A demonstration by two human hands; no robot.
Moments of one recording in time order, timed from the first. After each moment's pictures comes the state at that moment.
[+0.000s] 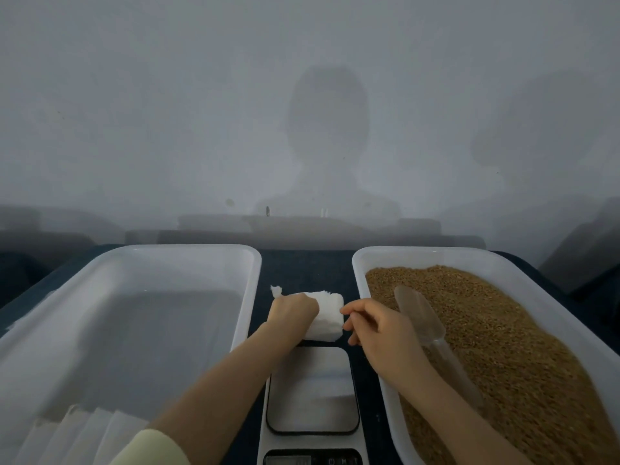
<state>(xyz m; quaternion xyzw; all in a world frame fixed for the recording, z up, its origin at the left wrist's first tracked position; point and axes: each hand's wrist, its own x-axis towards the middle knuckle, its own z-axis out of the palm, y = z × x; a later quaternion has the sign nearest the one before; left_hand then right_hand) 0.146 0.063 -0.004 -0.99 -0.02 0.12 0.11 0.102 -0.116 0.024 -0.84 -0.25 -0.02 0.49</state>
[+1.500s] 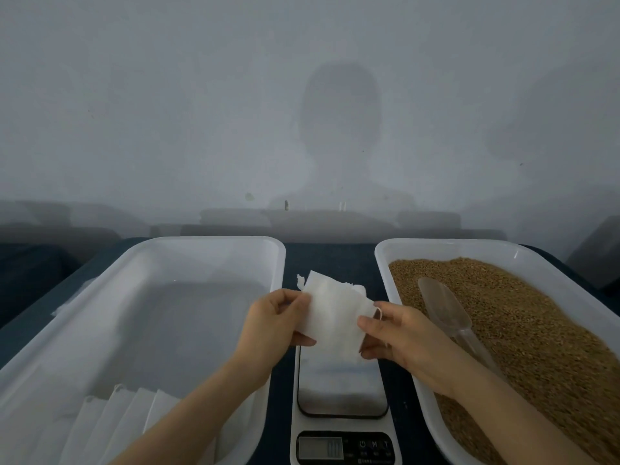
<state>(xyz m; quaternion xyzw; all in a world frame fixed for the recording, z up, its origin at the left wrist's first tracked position) 0.019 0.079 0.034 -0.70 -0.16 -0.13 -0.68 0.085 -0.114 0.038 -0.69 -0.22 0.28 0.63</state>
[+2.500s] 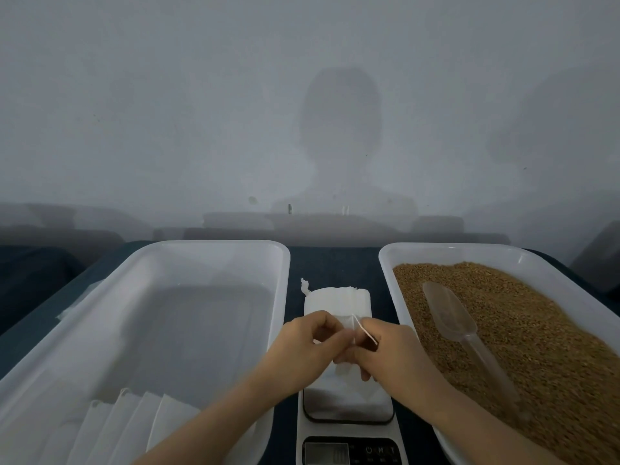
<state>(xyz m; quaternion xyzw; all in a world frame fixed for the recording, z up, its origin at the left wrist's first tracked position) 0.015 0.067 0.024 -0.84 0.00 -0.07 -0.53 0.061 -0.091 0.033 -0.83 -0.31 0.07 0.46</state>
